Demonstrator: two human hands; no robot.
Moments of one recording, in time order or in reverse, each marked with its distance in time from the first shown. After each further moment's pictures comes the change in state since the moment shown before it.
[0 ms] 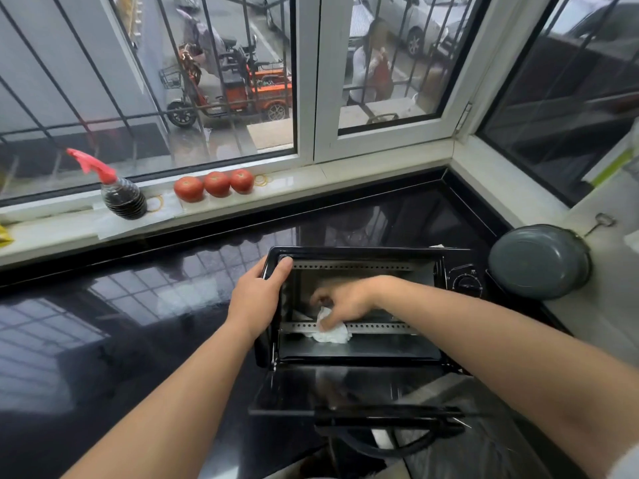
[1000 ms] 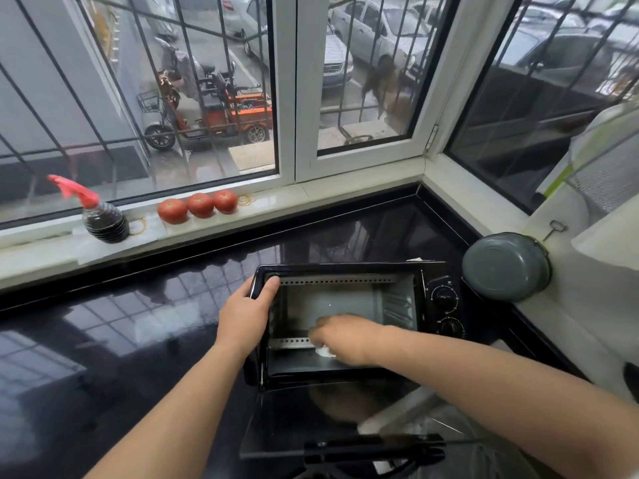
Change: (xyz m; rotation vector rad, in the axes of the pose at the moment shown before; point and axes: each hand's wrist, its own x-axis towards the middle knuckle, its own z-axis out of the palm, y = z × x) left_hand -0.006 -0.003 0.001 0.030 0.025 0.001; right_hand -0.034 -0.002 0.056 -0.474 0.329 -0.154
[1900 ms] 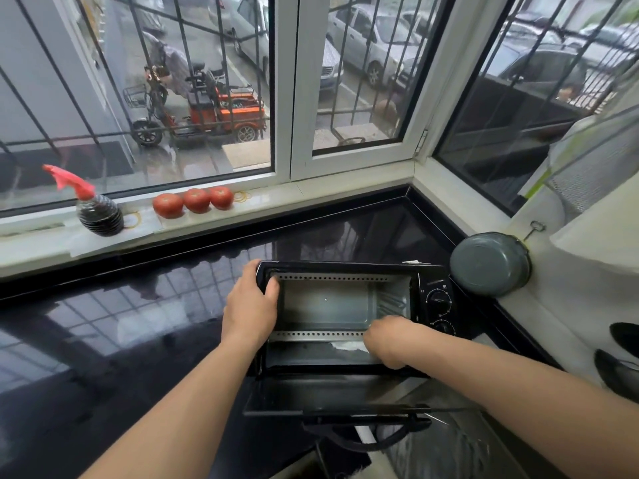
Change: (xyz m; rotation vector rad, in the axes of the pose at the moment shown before) left_hand -0.006 -0.001 0.008 0.272 0.082 0.101; right_hand -0.066 -0.003 -0.015 -0.308 -0.440 0.312
